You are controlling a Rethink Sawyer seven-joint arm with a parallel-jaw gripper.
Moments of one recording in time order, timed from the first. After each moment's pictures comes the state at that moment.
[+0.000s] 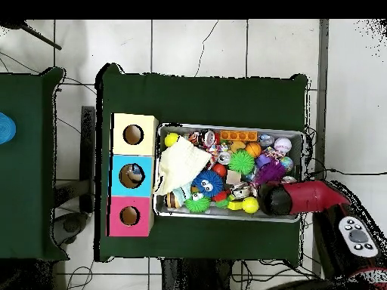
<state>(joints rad) -0.76 -0.42 0.22 1.54 -0.89 0.48 1.56</state>
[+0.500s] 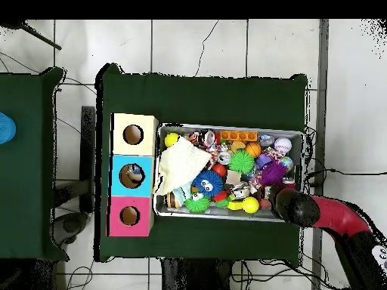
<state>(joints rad) -1.09 -0.39 0.46 1.66 -0.75 0.41 1.56</state>
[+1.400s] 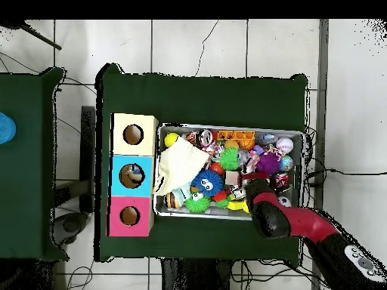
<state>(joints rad) -1.09 -0.32 0.51 1.81 -0.80 -0.18 1.56</state>
